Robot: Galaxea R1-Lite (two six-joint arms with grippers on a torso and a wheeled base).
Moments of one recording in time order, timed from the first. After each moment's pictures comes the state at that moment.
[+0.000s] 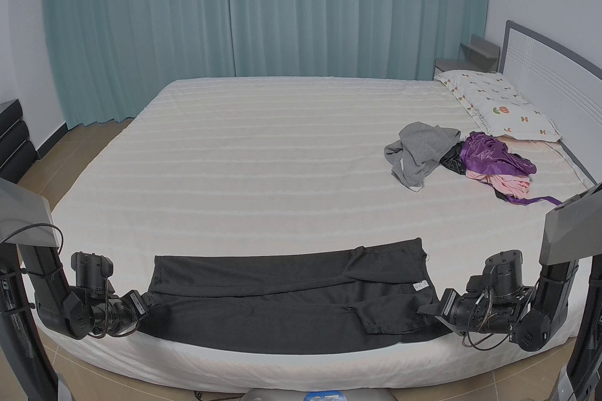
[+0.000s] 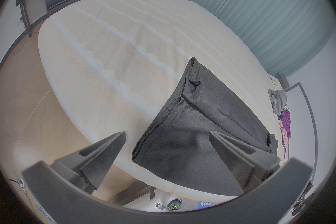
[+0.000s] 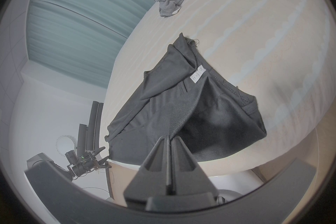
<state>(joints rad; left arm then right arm) 0.09 2.17 -0.25 -0.99 -0.08 -0.60 0.32 2.19 -0.18 -1.30 0.25 0.88</state>
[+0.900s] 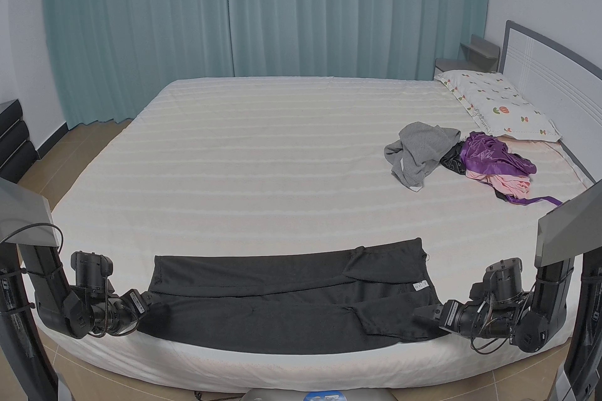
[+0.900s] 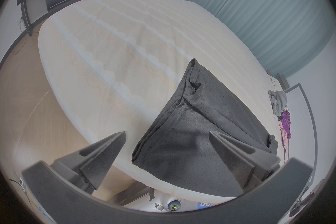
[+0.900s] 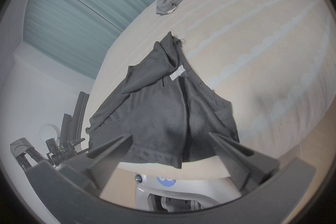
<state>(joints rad) 0.09 2.17 -0.25 -0.99 -0.08 -0.60 0.27 2.26 -0.16 -1.30 0.21 0.70</state>
